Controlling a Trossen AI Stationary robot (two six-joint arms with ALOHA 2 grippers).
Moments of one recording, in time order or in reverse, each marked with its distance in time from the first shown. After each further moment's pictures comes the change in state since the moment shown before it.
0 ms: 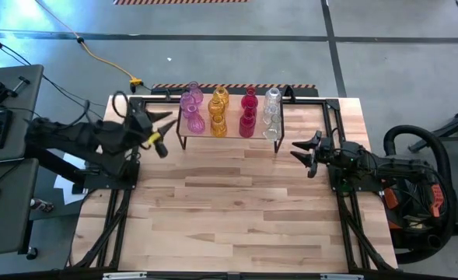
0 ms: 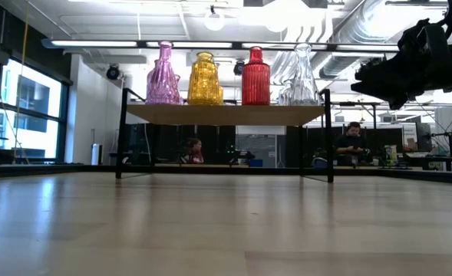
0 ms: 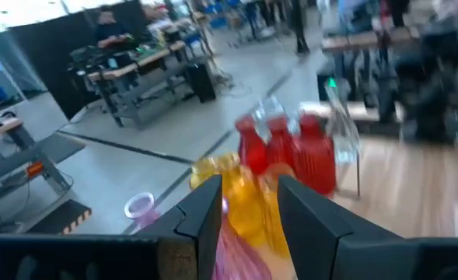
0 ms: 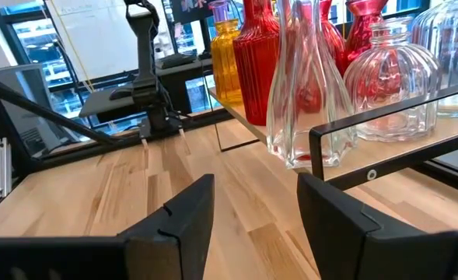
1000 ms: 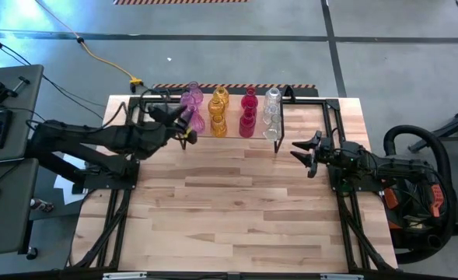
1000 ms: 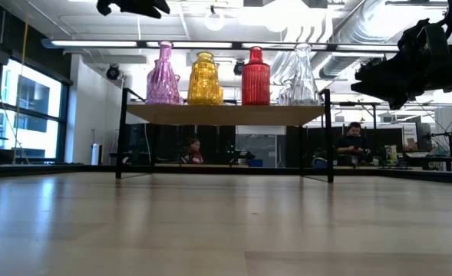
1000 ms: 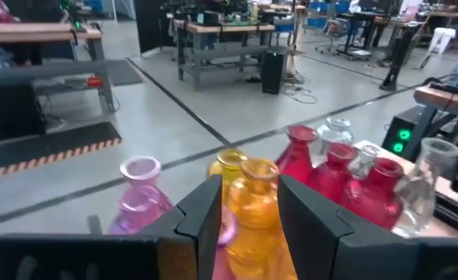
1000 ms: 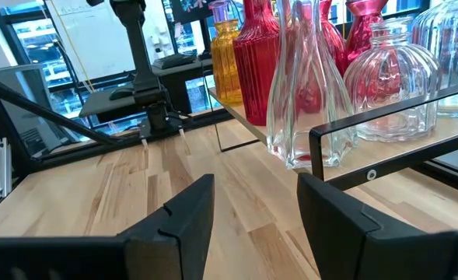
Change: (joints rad) left arm 0.170 0.265 0.011 0.194 -0.132 -0.411; right arm 0.000 0.000 -0.001 0.000 0.000 0.000
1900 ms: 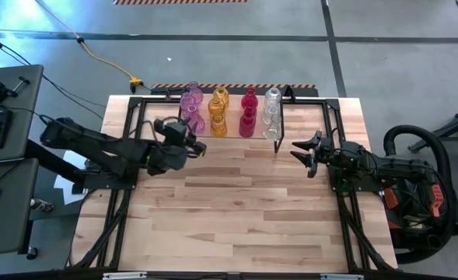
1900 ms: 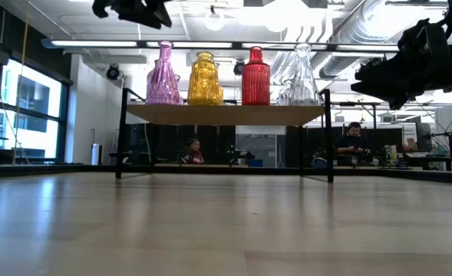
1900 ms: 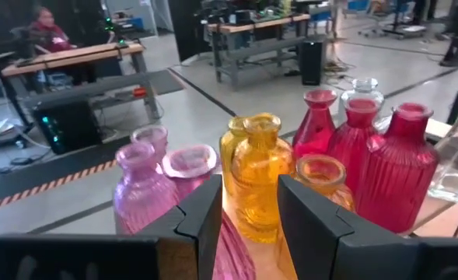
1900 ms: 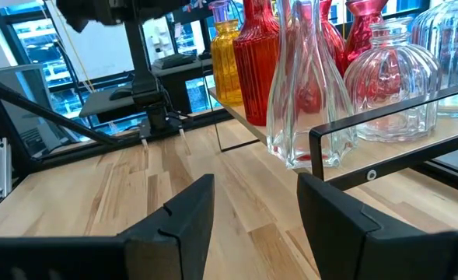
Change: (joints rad) left arm -0.134 0.165 -0.001 -0.079 -0.250 -0.118; right arm 0.000 0.000 0.000 0.000 0.000 0.000
